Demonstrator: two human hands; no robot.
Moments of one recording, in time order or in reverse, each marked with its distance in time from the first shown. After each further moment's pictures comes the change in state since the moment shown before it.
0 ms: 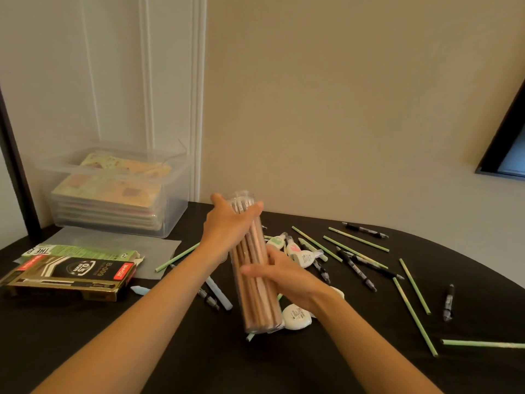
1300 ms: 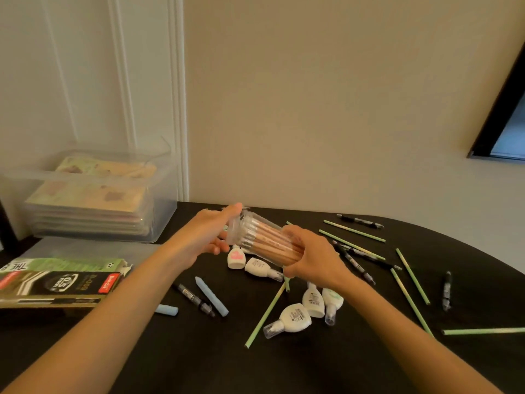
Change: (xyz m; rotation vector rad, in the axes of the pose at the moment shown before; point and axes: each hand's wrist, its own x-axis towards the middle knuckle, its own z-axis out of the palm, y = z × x) left_hand 0.023 -0.019 -0.019 -0.045 -0.390 -0.171; right_hand -0.008 0.000 -0.053 -0.838 0.419 -0.155
